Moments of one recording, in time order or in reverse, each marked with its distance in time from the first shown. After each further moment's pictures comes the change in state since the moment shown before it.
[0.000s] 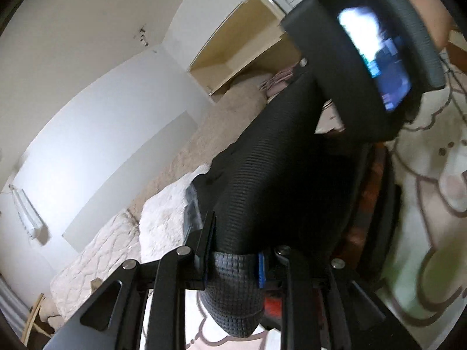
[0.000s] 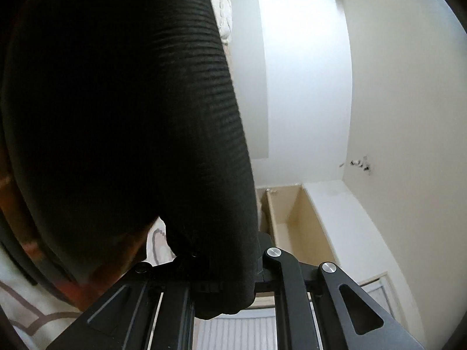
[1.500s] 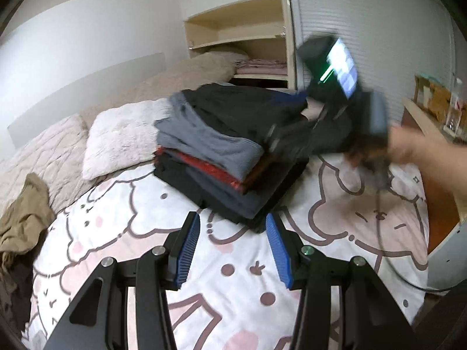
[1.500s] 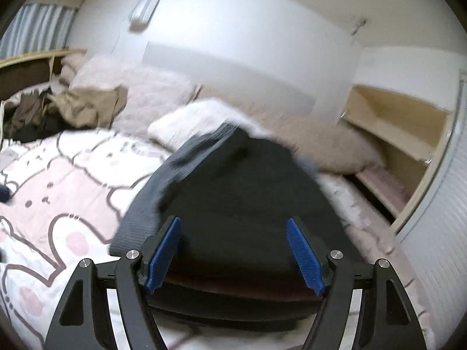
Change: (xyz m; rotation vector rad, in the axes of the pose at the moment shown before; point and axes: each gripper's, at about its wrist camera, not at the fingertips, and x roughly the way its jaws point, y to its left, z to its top) left arm -0.118 0.062 -0.094 -0.407 0.155 -0.398; right arm -0.121 -0.052 0.191 1.032 0.026 0.522
